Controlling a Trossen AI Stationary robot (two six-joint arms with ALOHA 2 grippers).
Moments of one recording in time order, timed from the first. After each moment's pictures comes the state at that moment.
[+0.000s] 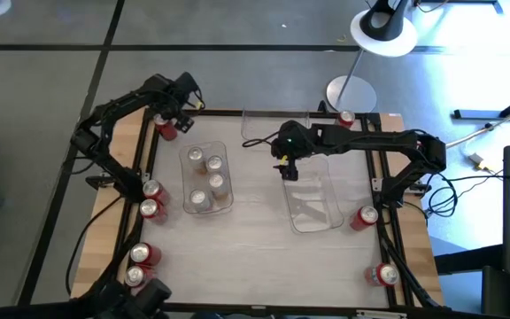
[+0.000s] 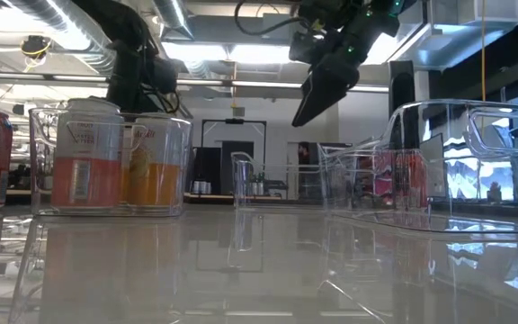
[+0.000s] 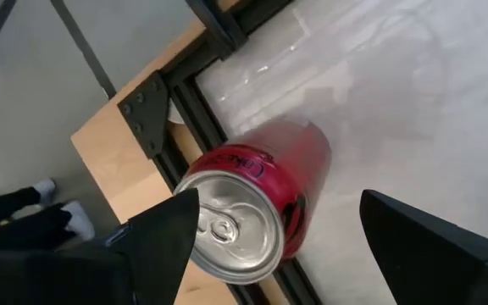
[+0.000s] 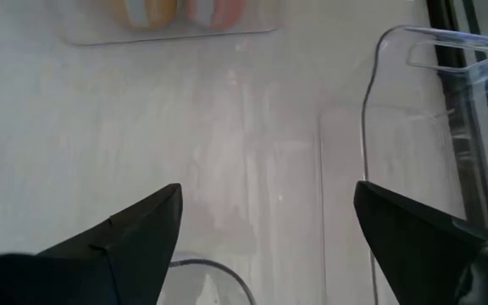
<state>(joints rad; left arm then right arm) 0.95 1.57 1.25 -1.19 -0.42 -0.04 -0.24 1.61 1.26 -0.55 -0.01 -0.31</state>
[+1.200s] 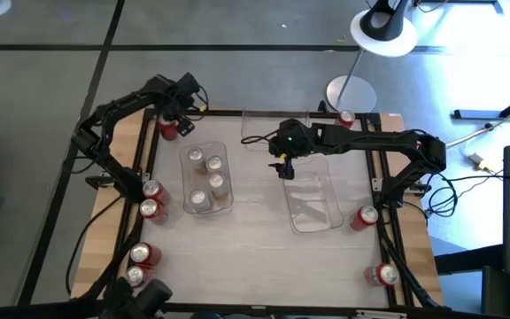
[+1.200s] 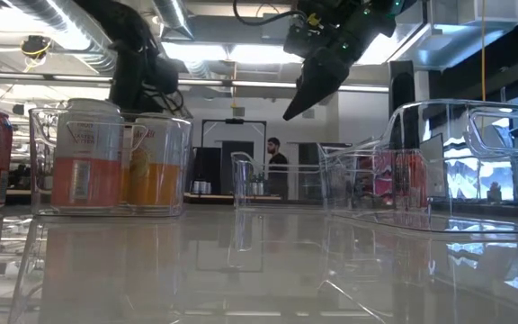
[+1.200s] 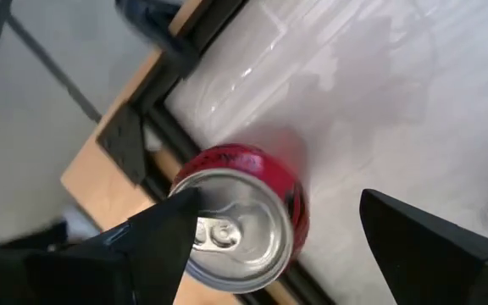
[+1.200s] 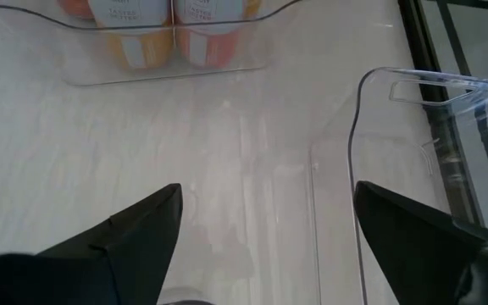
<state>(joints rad) 0.94 1.58 1.25 -1.18 -0.35 0.11 -0.24 1.61 1.26 -0.46 -0.02 -0.29</state>
